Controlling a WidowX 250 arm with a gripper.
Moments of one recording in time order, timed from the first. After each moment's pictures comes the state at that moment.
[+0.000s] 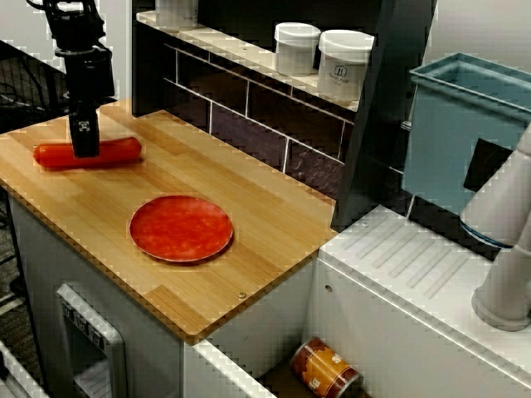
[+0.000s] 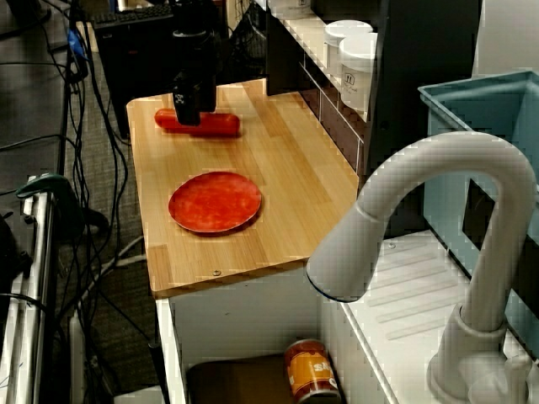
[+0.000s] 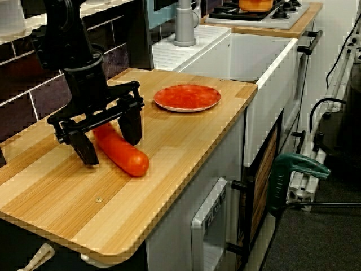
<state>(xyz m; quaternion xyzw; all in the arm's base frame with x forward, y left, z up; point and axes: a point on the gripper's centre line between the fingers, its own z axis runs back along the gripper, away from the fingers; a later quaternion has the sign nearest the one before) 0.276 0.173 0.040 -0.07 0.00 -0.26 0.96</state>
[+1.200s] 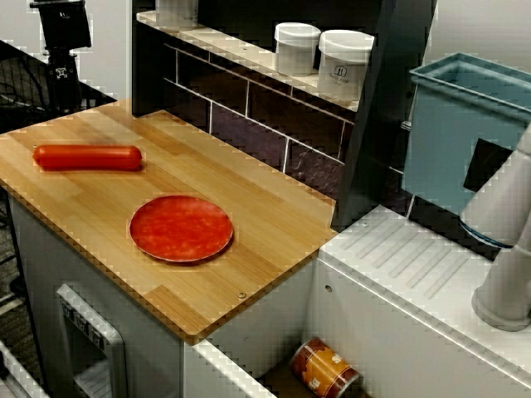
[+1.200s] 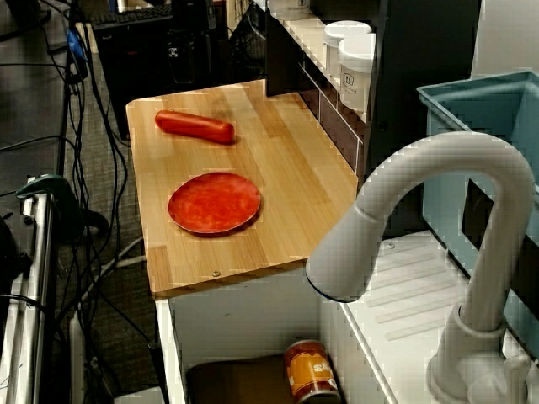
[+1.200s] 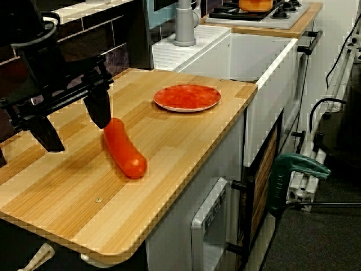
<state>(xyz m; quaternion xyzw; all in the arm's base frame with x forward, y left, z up) 0.284 0.210 0.080 -0.11 -0.02 -0.25 0.96</state>
